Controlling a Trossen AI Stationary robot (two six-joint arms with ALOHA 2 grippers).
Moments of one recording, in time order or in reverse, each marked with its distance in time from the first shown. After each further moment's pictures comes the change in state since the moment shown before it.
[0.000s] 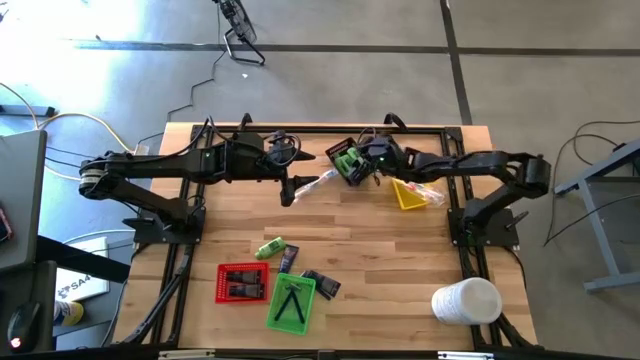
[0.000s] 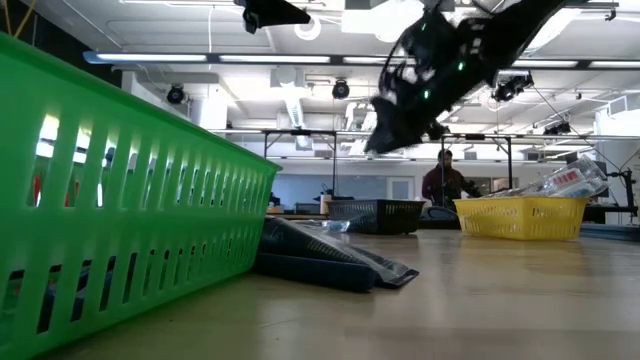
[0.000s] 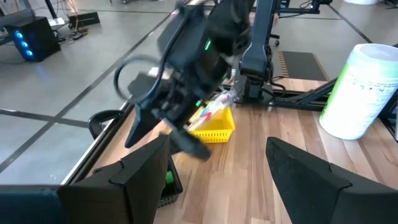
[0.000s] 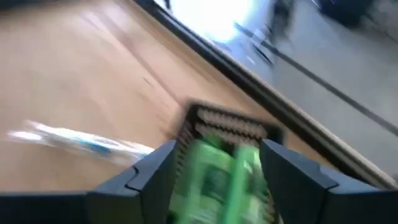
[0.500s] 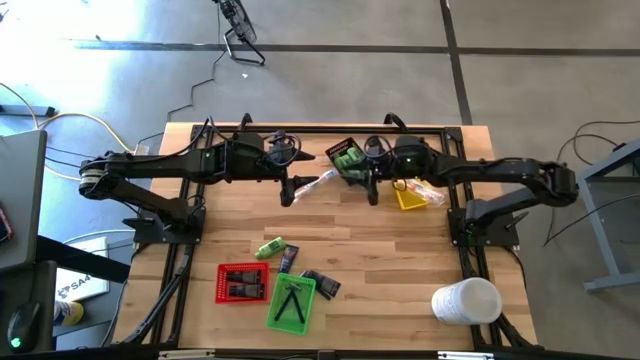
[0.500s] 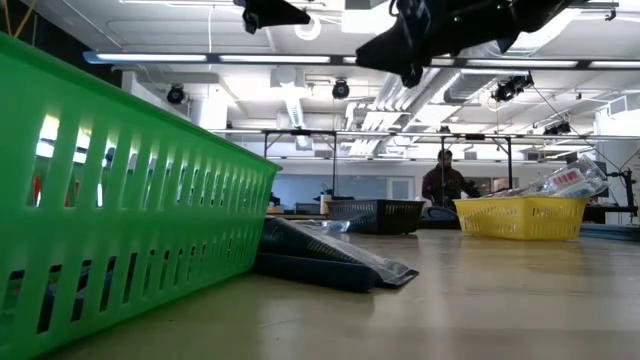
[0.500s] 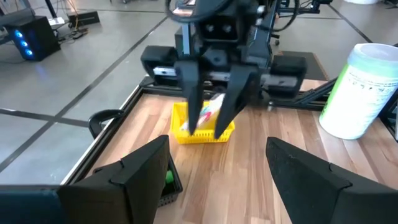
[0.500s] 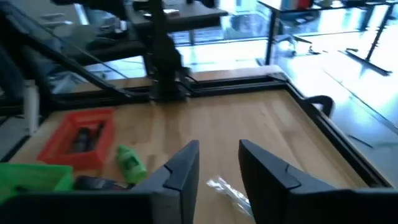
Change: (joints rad) left arm 0.000 0.000 0.000 -0.002 0.000 -0.001; right arm 0.088 -0.233 0.000 0.104 -0.515 -0.132
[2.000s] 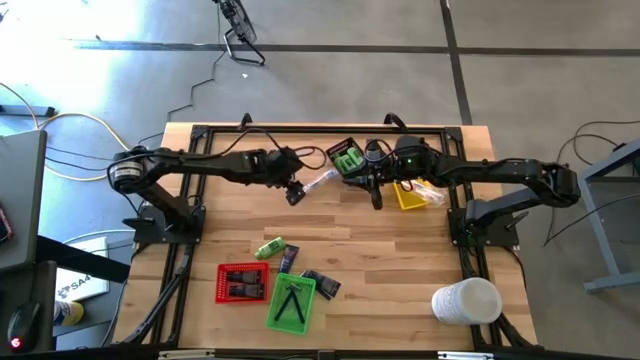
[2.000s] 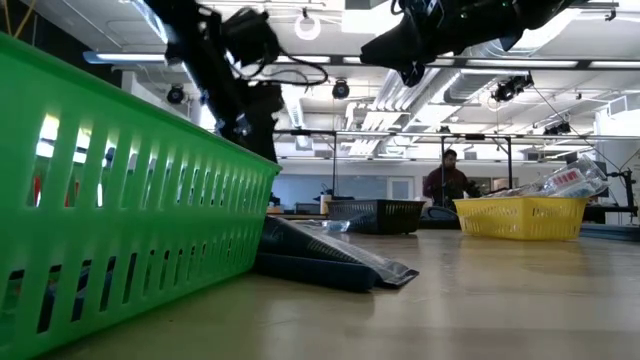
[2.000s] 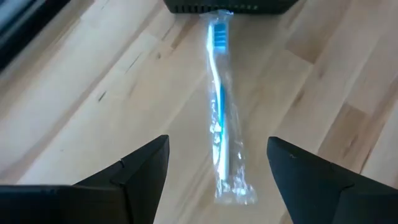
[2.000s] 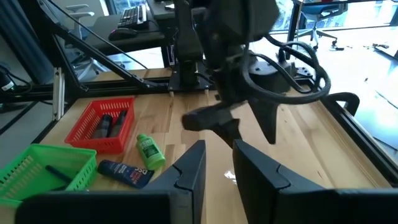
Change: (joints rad) left arm 0.150 0.283 -0.146 -0.237 -0.104 -0.262; right arm 0.004 -0.025 0.000 -0.051 -0.079 -0.019
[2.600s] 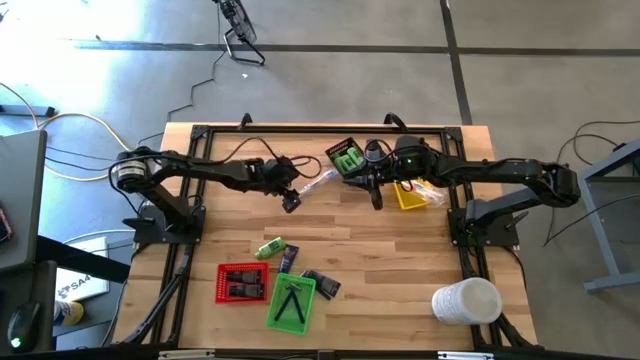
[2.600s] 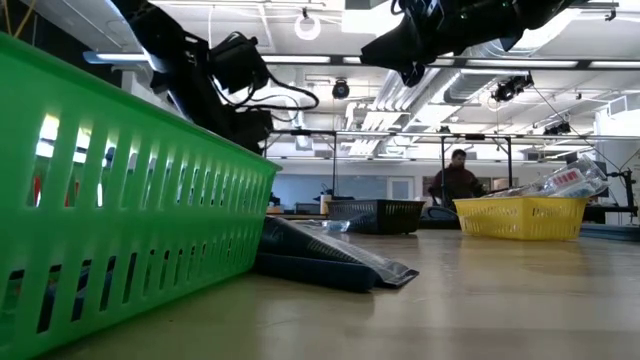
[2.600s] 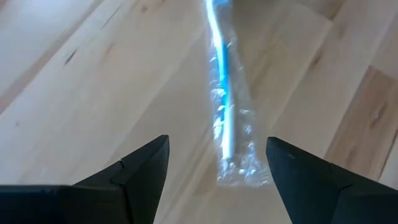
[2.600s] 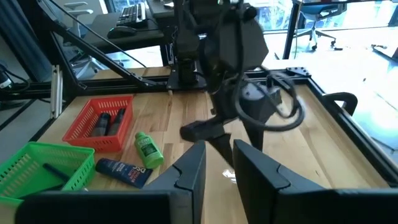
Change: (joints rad) left arm 0.020 0.023 -0.172 0.190 0.059 0.004; right arm 0.000 0.000 0.000 -0.004 0.004 -0.008
